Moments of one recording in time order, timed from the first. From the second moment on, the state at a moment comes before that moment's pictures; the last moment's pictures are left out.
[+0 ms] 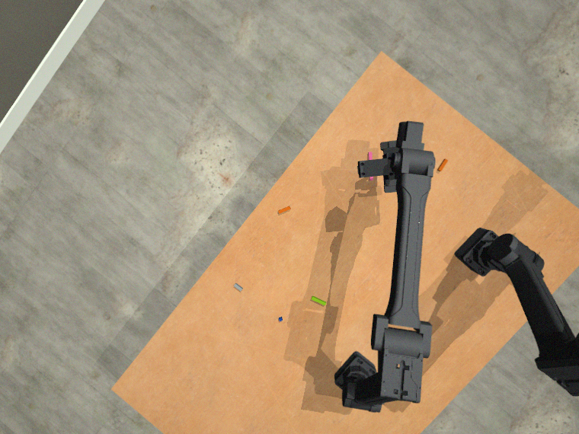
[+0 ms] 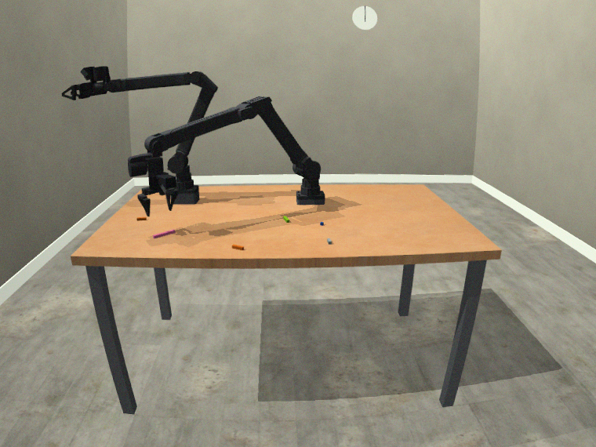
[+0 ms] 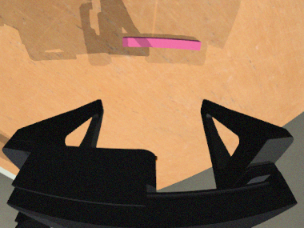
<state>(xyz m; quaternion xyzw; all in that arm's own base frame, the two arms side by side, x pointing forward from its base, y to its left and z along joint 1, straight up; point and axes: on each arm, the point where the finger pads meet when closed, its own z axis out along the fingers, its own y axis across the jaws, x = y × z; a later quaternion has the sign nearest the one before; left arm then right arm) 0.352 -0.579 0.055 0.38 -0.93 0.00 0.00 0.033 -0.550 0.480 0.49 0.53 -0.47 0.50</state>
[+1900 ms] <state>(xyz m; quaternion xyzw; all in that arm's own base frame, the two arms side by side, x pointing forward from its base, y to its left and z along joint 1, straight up) 0.470 -0.343 0.056 0.00 -1.00 0.00 0.00 0.033 -0.550 0.480 0.49 0.53 -0.47 0.50</state>
